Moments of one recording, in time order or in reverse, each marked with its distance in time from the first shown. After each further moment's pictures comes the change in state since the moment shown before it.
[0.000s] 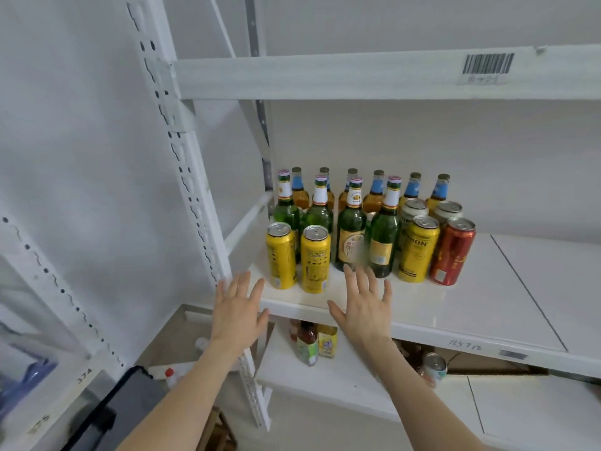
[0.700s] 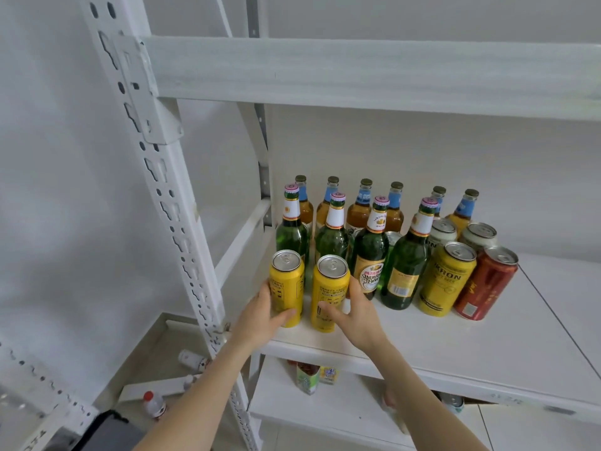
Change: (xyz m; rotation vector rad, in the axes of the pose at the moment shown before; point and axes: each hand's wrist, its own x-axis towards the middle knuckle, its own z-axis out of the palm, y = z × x) left_hand 0.114 -0.005 0.048 -0.927 -0.205 -0.087; right_hand 0.096 -0.023 0.045 0.869 -0.185 0.098
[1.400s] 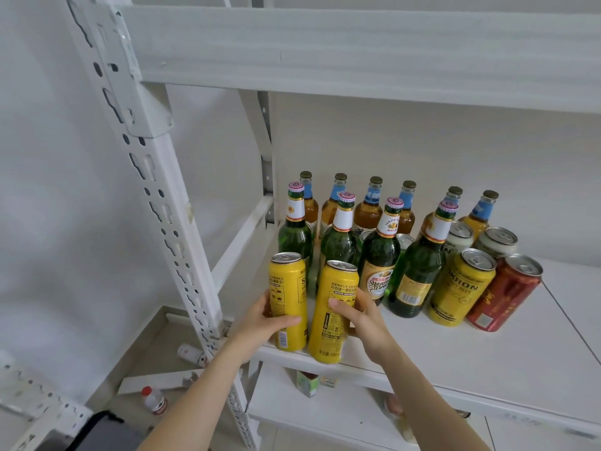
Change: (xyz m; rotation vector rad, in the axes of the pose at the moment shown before) left_hand 0.004 -0.002 -0.001 -0.654 -0.200 -0.281; right_hand 0.014 -0.006 -0.006 0.627 -0.185 0.305
